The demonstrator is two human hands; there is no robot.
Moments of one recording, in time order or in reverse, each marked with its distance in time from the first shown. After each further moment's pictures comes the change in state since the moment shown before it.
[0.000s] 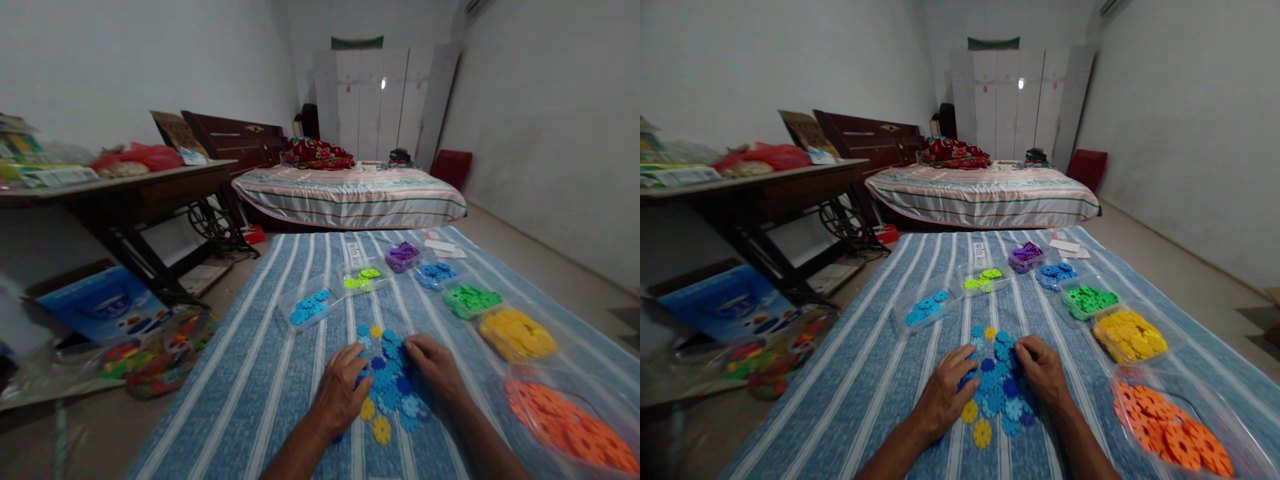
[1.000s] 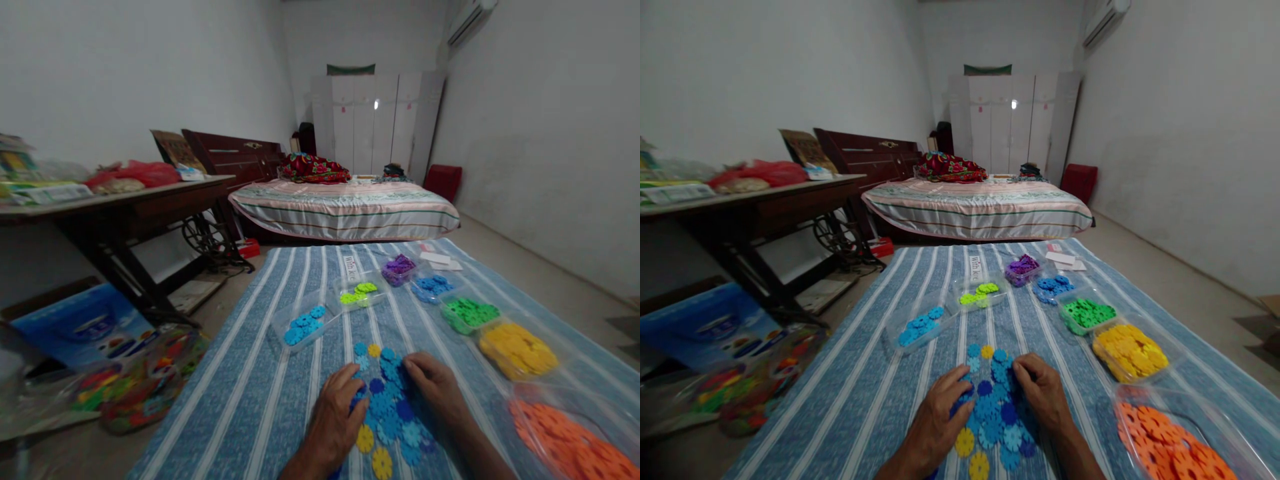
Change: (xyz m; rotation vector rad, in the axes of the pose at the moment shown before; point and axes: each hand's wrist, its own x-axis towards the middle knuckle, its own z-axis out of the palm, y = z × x) left_hand -0.006 -0.013 0.006 0.023 0.114 0.008; right_hand 0.001 -0.004 0.002 -0.014 -0.006 -0.011
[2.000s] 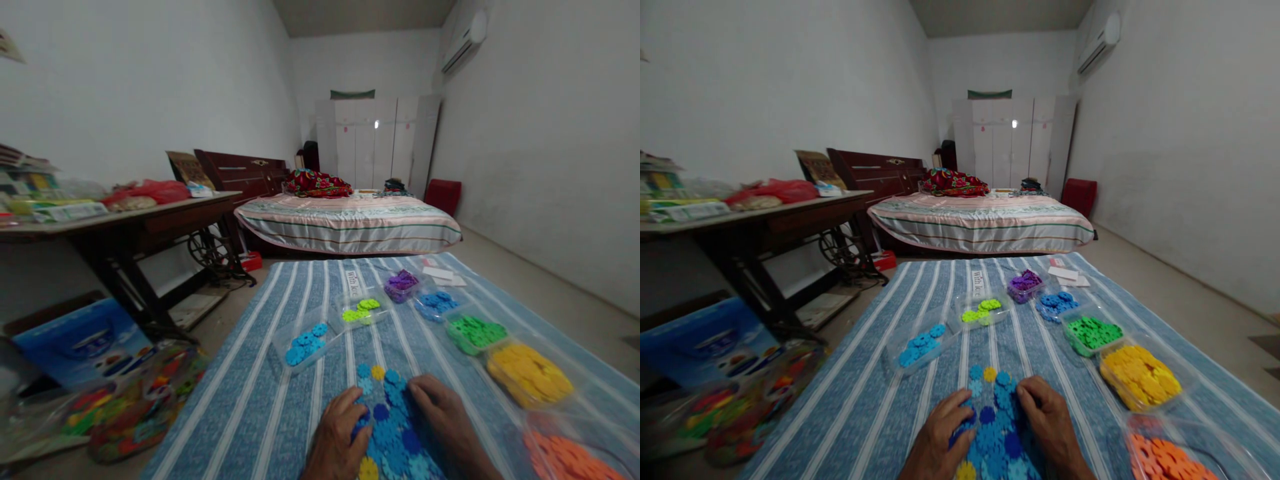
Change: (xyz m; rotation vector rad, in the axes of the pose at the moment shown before) left_hand -0.004 -0.015 0.005 -0.002 0.151 0.171; right_hand 0.000 0.011 0.006 -0.013 -0.046 0.034
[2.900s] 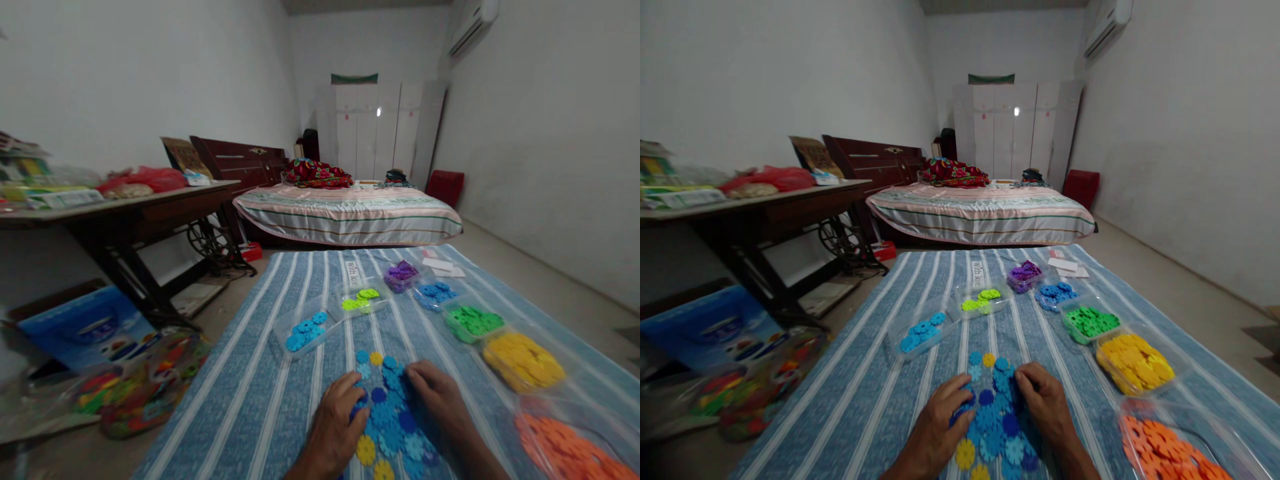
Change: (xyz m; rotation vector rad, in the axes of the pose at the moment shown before) left_hand 0.005 0.008 -0.002 0.026 -0.098 -0.103; right_hand 0.000 -0.002 -0.003 0.021 0.023 -0.009
